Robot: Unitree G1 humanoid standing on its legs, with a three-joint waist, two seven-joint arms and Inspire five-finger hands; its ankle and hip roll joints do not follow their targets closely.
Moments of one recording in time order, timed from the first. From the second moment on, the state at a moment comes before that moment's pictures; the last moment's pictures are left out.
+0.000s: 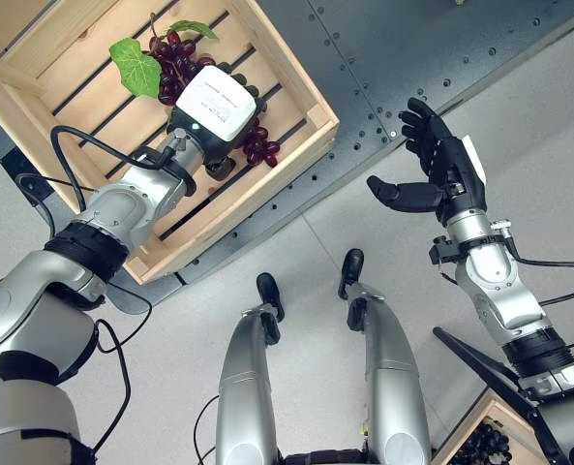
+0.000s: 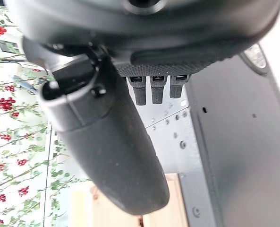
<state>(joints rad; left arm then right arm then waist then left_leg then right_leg) -1.16 0.90 -0.86 0.61 0.85 -0.05 0.25 -0.54 -0.63 0.30 0.14 0.44 -0.19 -0.17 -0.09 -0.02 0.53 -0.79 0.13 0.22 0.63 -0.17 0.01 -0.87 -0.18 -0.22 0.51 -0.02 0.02</state>
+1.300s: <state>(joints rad) -0.92 0.76 -0.49 0.75 0.32 -0.01 0.43 -0.53 -0.55 0.28 0.11 0.42 -0.19 -0.17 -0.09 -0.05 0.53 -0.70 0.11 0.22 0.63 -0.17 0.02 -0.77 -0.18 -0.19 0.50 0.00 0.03</state>
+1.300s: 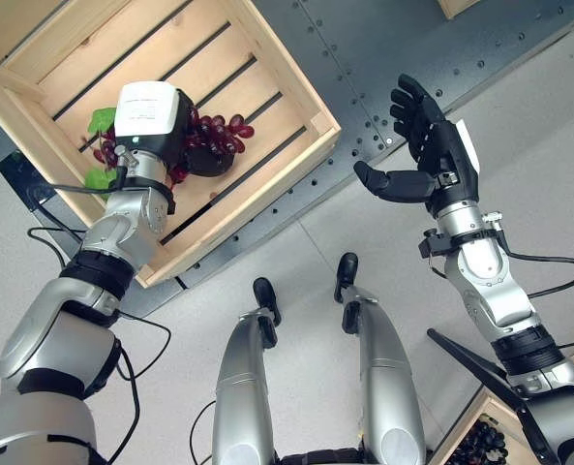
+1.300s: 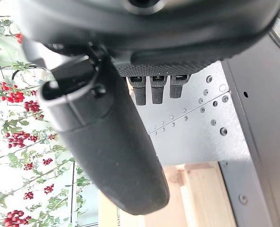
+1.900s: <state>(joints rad) -0.59 0.59 -0.13 0.64 -0.16 -0.20 0.56 -0.40 -0.45 0.28 0.07 0.39 -0.19 -0.16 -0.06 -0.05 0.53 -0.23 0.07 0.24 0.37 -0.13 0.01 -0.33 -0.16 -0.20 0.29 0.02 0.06</state>
